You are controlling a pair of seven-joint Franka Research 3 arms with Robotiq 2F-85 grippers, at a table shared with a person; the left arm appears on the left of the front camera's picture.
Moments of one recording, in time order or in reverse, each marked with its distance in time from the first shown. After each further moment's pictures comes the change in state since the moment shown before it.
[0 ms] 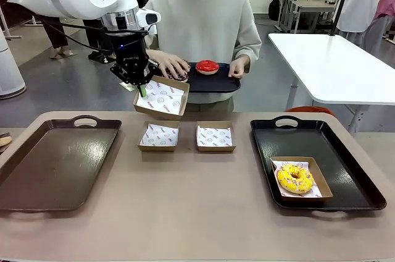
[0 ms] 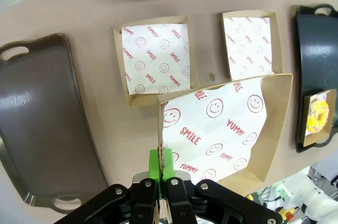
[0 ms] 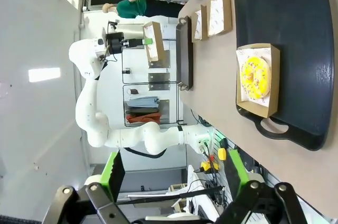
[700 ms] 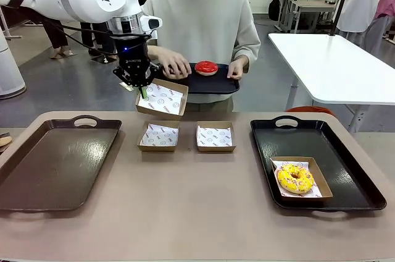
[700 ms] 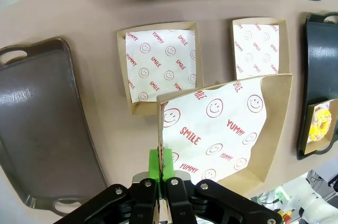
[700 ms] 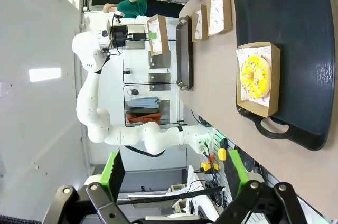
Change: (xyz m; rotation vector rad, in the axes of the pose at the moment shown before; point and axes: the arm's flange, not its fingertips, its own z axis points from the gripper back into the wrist) left arm 0.020 0.004 -0.015 0.002 0.029 0.016; right arm -0.002 -0.001 -0.002 0.001 -0.002 0.001
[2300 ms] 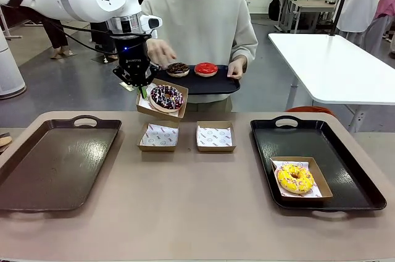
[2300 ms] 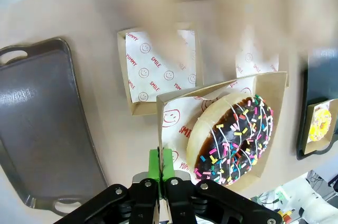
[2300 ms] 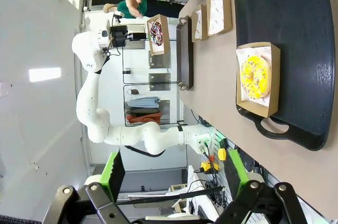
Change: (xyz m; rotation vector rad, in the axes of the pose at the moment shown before) left arm 0.000 0.000 0.000 0.000 -0.001 0.000; right arm 0.000 0.000 0.000 0.000 0.000 0.000
